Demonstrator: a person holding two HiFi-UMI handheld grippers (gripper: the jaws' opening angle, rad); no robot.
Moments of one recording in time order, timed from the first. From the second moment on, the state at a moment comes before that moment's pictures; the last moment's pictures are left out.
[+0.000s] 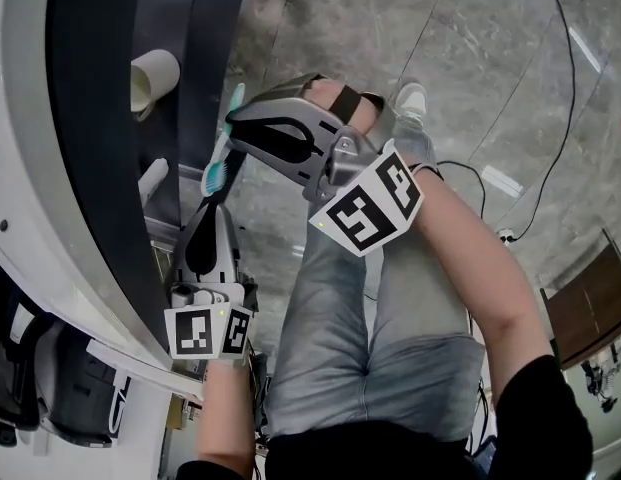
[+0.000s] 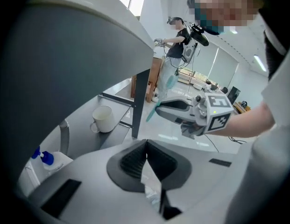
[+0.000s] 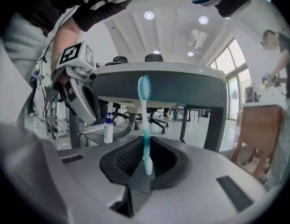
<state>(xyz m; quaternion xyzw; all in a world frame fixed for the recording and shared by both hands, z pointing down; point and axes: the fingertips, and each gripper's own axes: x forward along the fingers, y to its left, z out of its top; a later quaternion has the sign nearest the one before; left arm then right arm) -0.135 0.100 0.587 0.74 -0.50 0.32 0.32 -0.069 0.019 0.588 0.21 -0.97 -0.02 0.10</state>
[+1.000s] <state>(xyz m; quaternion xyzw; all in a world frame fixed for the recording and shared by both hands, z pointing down) -0.163 0.111 0.603 0.68 -0.55 0.30 0.37 -0.196 -0.010 0.599 0.06 -0.96 -0.25 0.07</state>
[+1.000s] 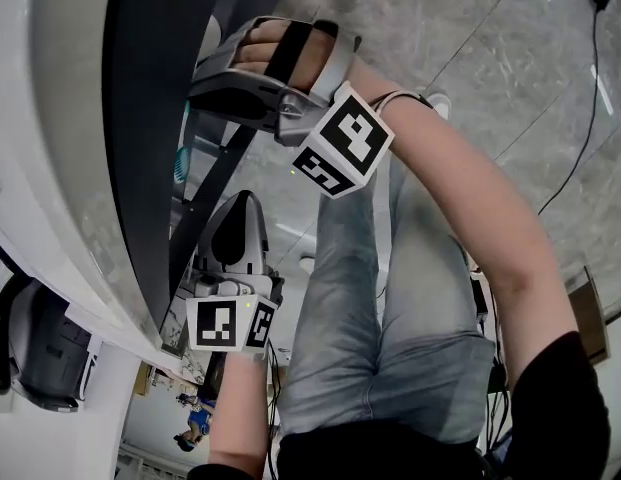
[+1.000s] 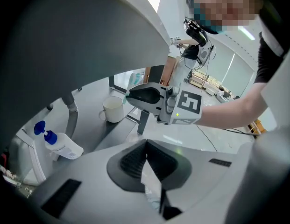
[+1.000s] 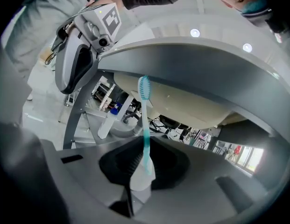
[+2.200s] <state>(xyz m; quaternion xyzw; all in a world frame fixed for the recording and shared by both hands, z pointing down) -0.150 0.136 0.610 0.66 -0.56 0.30 0.40 -0.216 -0.015 0.632 0.05 -0.97 -0.24 0.10</state>
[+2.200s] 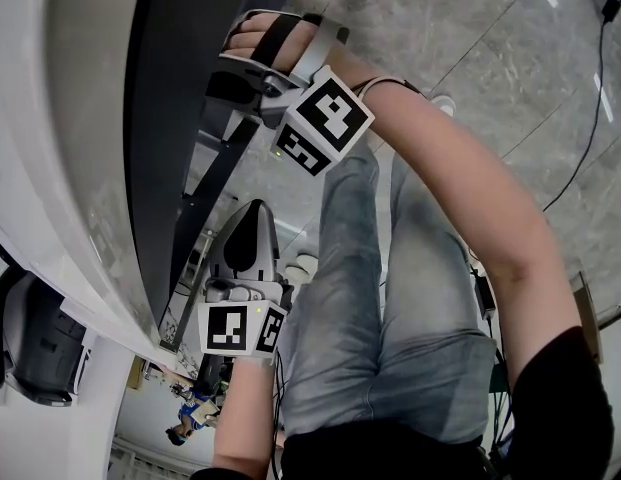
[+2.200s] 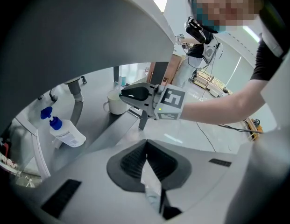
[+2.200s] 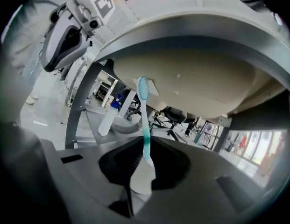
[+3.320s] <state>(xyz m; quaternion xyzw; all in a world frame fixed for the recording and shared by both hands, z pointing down) -0.140 0.120 0.606 0.69 -0.55 0.26 0.39 -0.114 -0.057 0.652 0.25 -0.94 0.06 0.23</state>
